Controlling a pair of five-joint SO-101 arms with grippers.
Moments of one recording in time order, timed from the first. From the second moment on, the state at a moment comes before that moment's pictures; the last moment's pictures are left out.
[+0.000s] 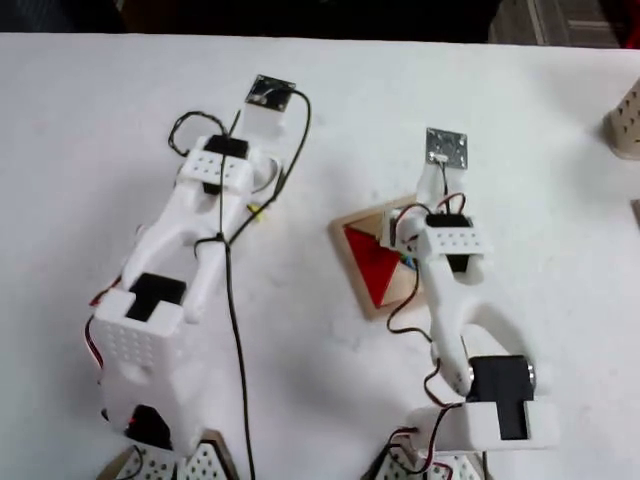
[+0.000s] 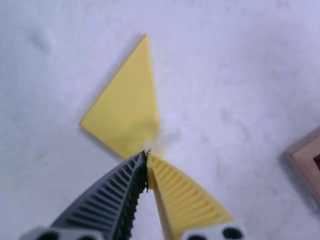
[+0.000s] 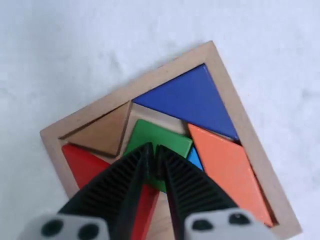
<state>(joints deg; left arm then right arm) 6.7 27.1 -5.5 58.3 2.1 -4.6 -2.5 38.1 36.0 -7.9</state>
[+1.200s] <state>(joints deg) 6.7 27.1 -5.5 58.3 2.1 -0.8 -8.2 44.5 44.7 -7.9</state>
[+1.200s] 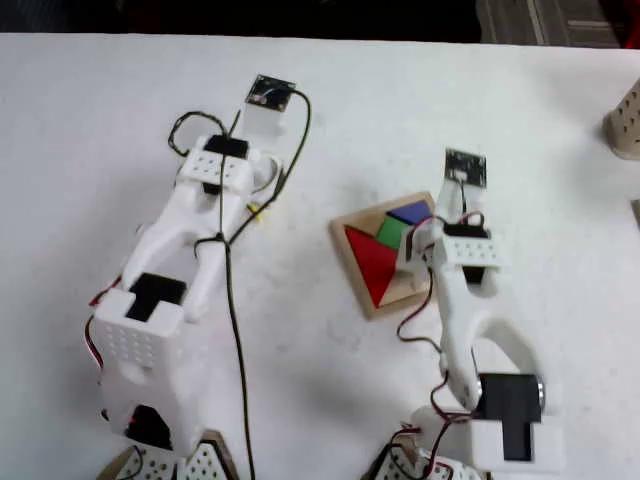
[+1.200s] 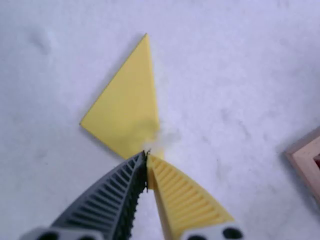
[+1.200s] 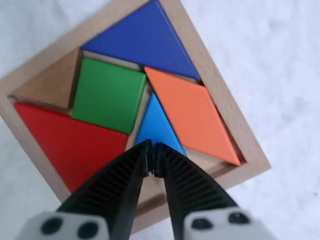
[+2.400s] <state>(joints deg) 3.3 26.8 -5.5 60.0 -3.3 8.3 -43.6 69.5 45.5 2.6</state>
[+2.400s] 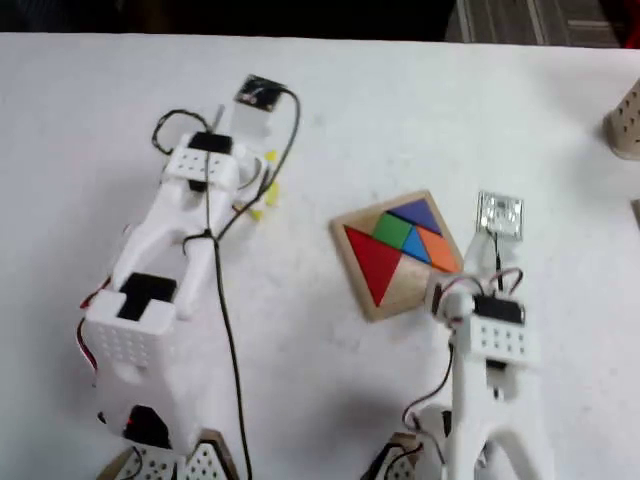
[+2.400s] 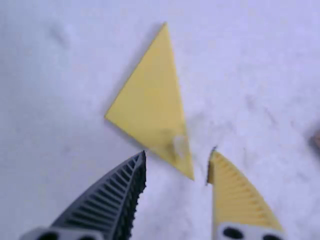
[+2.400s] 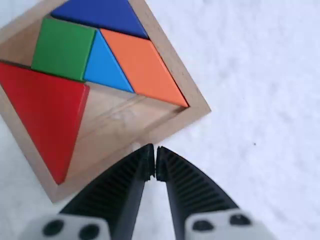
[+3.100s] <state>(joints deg) -2.9 55.6 -46.9 75.6 4.3 10.0 -55.9 83.2 45.5 14.1</state>
